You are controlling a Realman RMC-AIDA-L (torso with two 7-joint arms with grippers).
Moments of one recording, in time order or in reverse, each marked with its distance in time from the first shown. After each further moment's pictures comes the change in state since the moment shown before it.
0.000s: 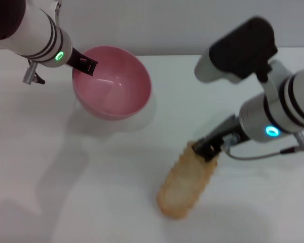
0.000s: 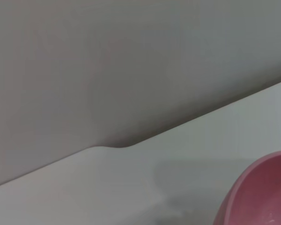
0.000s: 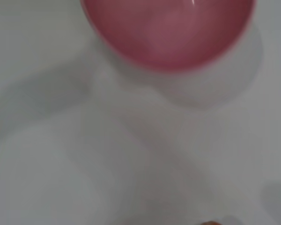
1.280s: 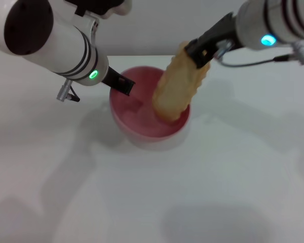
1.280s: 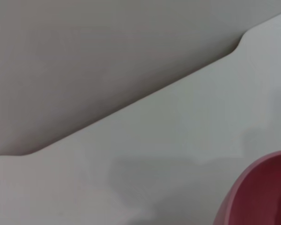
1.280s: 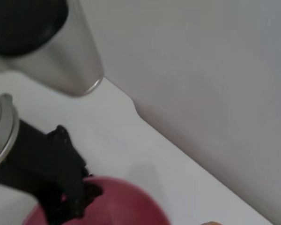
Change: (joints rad) left arm -0.007 -0.004 0.112 -0.006 -0.172 0.030 0.013; right arm 0.173 0.003 0.145 -0.021 -0.142 -0.125 -0.101
